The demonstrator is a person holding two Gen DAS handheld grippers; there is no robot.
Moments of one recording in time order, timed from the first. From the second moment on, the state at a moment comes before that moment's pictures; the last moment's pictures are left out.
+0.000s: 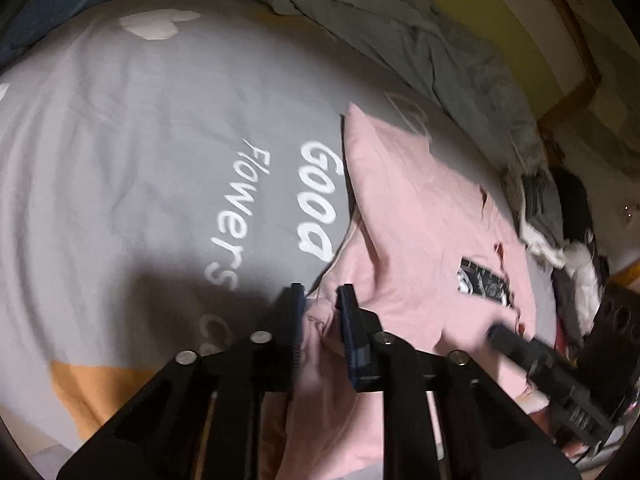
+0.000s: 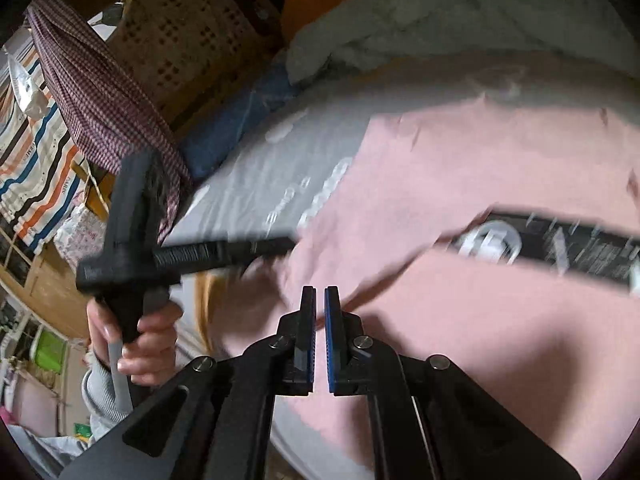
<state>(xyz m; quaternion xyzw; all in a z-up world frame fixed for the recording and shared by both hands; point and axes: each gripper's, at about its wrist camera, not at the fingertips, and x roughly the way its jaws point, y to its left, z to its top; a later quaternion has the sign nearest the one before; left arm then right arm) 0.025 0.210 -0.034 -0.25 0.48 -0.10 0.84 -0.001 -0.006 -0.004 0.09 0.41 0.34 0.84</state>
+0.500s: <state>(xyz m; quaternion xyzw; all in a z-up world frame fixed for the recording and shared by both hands) 0.023 0.225 -0.038 -0.22 0.49 -0.04 0.84 0.207 0.113 -0.001 -0.03 0.51 0.23 0.83</state>
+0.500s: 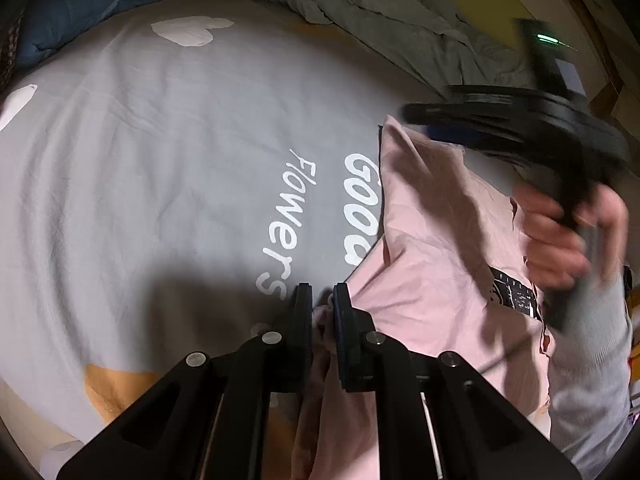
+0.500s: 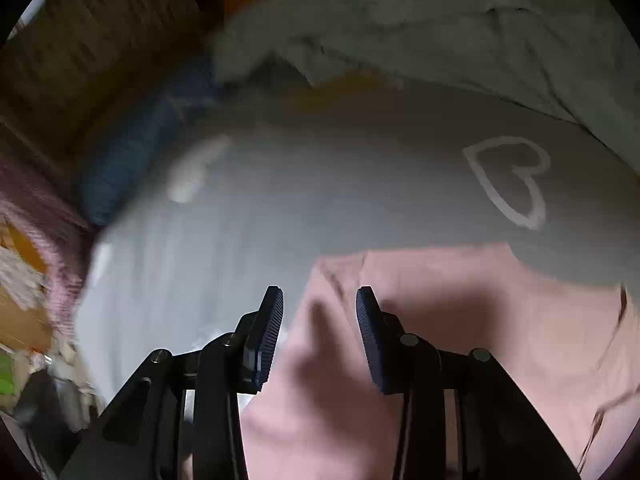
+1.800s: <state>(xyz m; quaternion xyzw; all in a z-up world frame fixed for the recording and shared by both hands) 0.023 0.173 -0.025 -0.04 0.46 -0.03 0.88 -0.005 -0.142 0.147 0.06 0.25 0.18 0.95</state>
